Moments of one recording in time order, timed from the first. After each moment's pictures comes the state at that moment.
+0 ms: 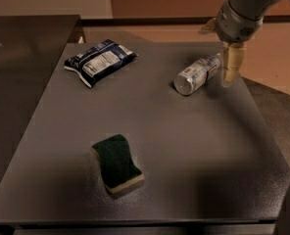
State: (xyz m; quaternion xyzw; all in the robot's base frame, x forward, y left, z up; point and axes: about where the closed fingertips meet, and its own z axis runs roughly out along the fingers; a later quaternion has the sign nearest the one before) arm 0.626 -0.195 0.904 -0.75 0.64 -0.01 0.16
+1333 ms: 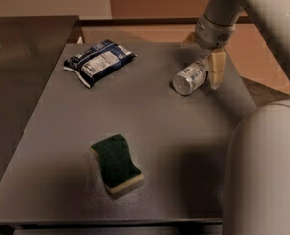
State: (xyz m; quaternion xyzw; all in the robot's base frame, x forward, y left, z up) arm 0.658 -0.167 0.857 -0.81 0.58 0.02 0.10
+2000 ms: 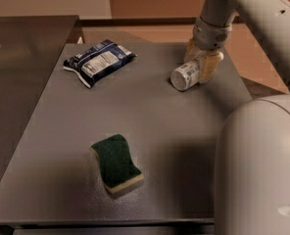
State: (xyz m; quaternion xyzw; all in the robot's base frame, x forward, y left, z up) arm 0.662 -0.169 0.848 -0.81 0.58 0.02 0.07
